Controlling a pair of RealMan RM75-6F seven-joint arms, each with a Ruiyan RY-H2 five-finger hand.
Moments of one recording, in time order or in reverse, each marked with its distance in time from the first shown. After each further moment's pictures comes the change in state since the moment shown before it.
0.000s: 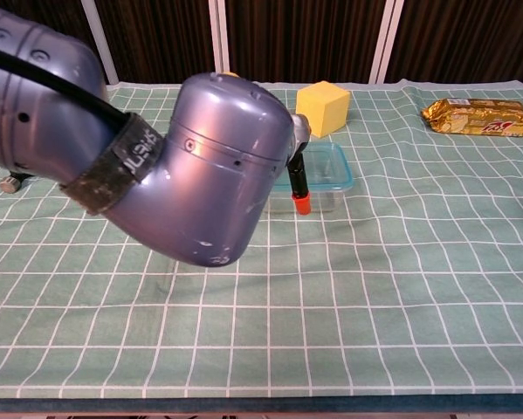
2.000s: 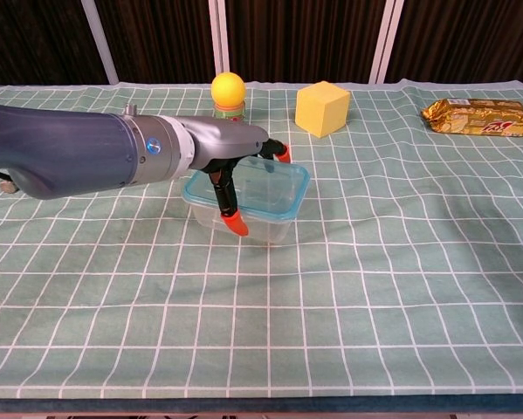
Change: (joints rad) left arm 0.288 0.453 0.419 -0.482 0.433 -0.279 -0.323; right arm 0.120 -0.099 0.021 -0.120 -0.072 -0.060 -0.225
